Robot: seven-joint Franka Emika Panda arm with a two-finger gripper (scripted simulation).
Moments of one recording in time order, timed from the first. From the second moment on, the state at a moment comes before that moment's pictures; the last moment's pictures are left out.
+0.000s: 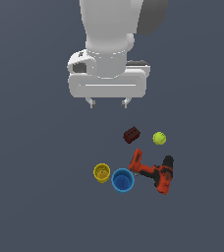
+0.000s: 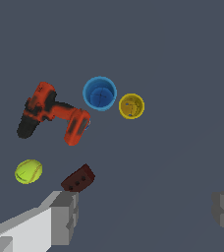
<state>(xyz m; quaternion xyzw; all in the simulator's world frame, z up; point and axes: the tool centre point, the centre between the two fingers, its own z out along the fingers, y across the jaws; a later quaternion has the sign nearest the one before) 0.008 -0.011 0.339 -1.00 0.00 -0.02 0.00</state>
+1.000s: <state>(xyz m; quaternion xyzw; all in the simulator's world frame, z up) 0.023 -0.010 0.324 -1.00 0.00 -0.03 -0.01</state>
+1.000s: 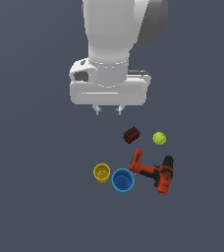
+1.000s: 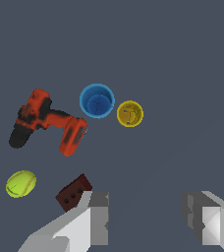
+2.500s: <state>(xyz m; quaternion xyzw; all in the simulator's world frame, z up) 0.119 0.029 0.179 -0.98 0.02 -0.20 -0.06</state>
